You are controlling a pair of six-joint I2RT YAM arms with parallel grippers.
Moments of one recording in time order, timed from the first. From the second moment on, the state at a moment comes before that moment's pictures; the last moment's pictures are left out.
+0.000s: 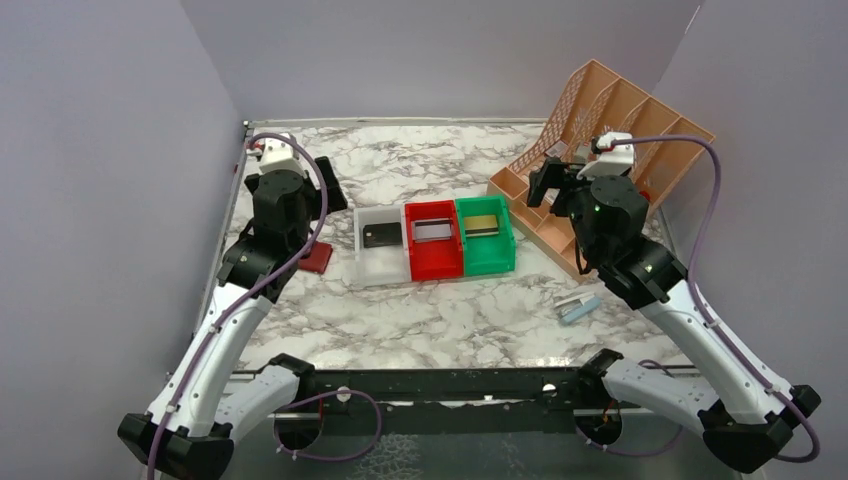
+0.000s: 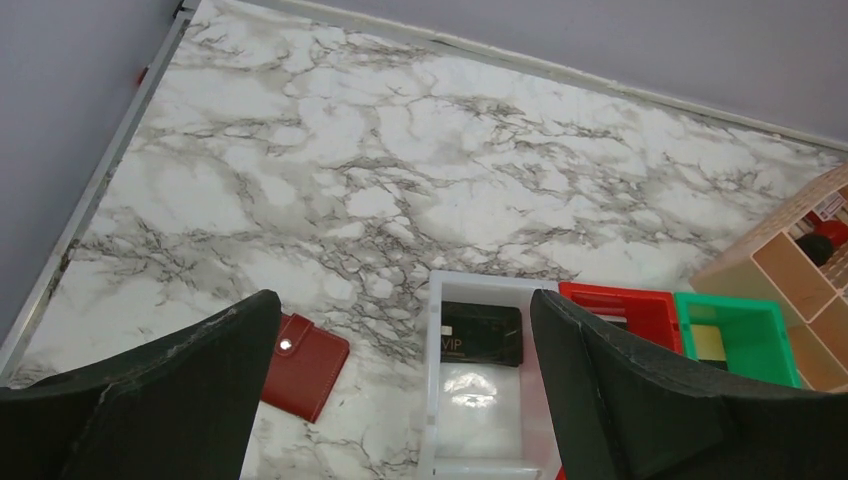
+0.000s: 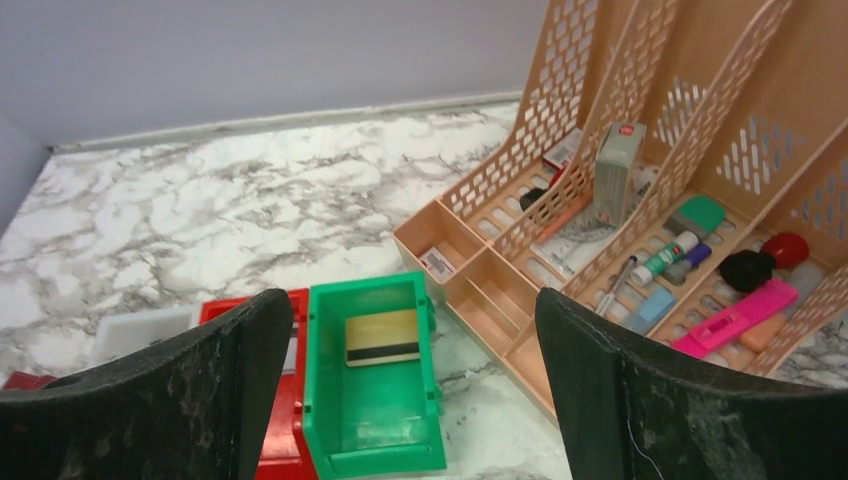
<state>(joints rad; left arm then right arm) -0.36 0.93 1.09 -0.45 -0.41 -0.33 0.65 0.95 1.15 -0.34 0.61 0.23</state>
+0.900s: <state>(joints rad) -0.22 0.95 0.72 -0.40 -0.44 -0.57 0.62 1.11 0.78 -0.34 -0.15 0.35</state>
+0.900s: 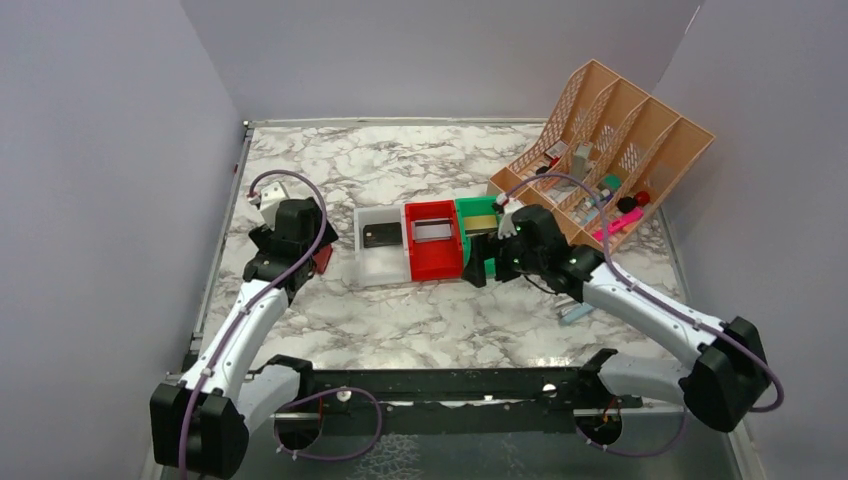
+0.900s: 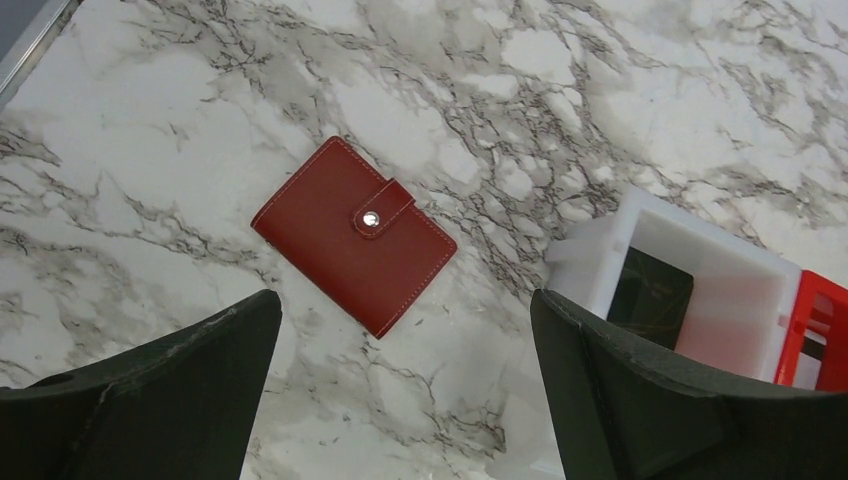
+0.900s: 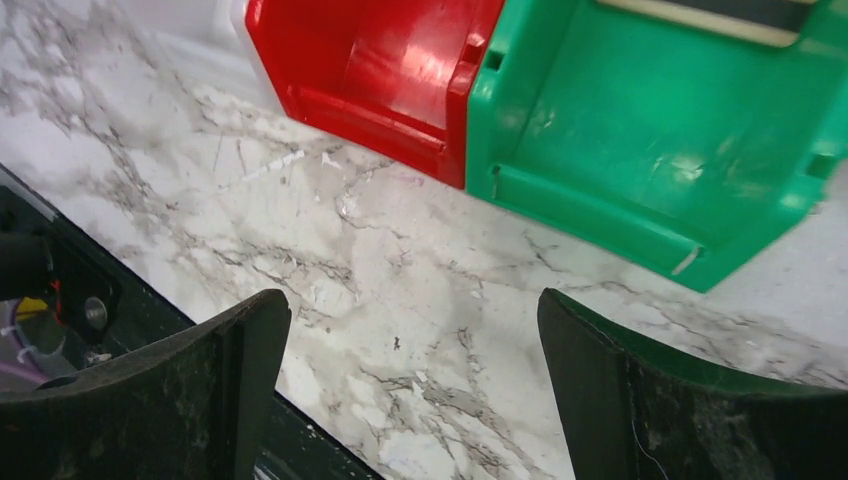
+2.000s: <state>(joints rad) -0.03 1.33 0.63 -0.19 -0.41 -0.72 0.79 1.76 1.15 -0.34 -0.01 0.44</state>
